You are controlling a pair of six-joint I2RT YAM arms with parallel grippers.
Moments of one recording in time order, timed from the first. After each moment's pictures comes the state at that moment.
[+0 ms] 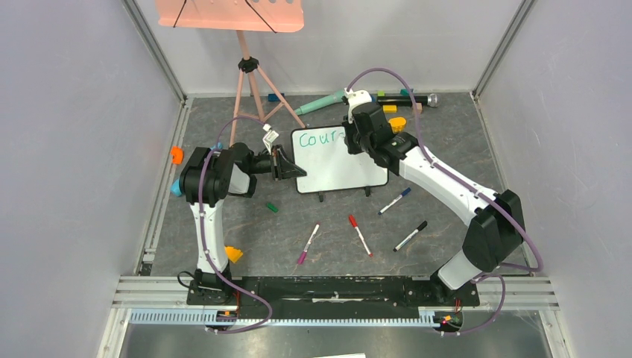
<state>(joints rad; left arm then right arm) -0.14 2.20 0.87 1.46 1.36 -0.76 0.62 1.58 1.37 -0.37 0.22 0.16</state>
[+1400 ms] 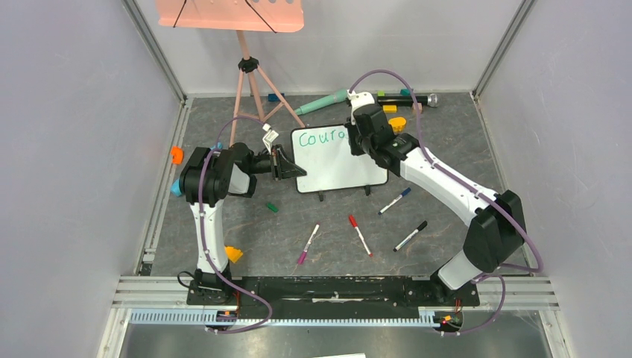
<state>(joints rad) -0.14 2.20 0.87 1.46 1.35 -0.76 0.61 1.58 1.35 -0.37 0.26 0.16</state>
